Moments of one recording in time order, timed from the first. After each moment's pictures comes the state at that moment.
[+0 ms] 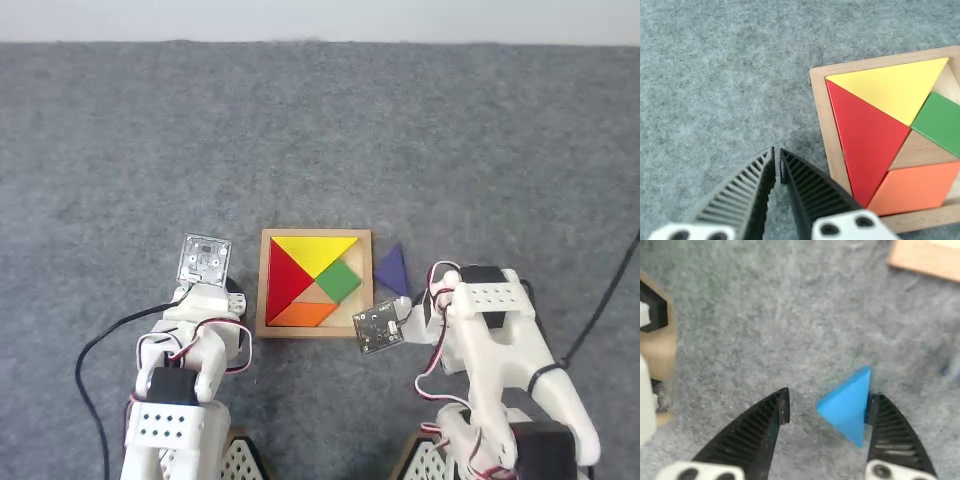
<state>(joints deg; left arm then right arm) -2.5 -85.2 97.3 46.7 -0.2 -6.8 -21.5 60.7 65.2 98.6</state>
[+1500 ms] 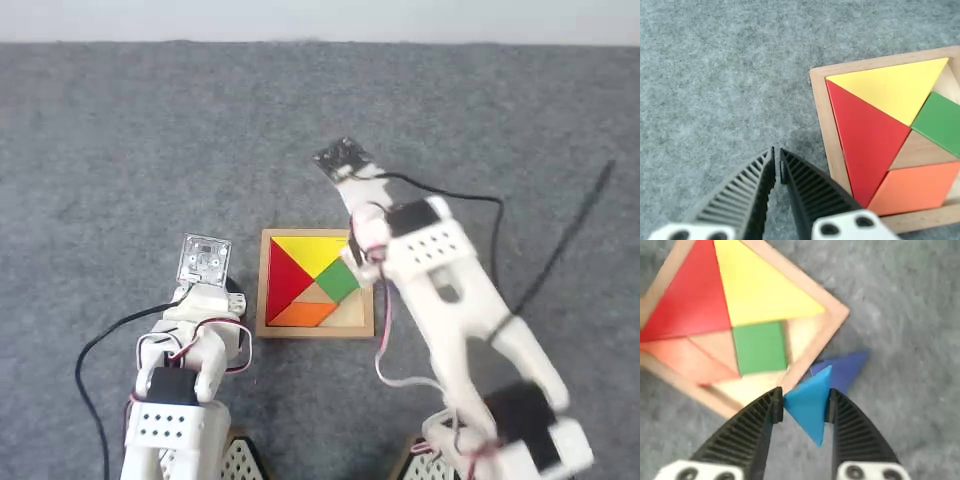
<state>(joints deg) -2.5 -85.2 97.3 46.7 -0.2 -27.3 -11.0 26.0 67.9 11.8</state>
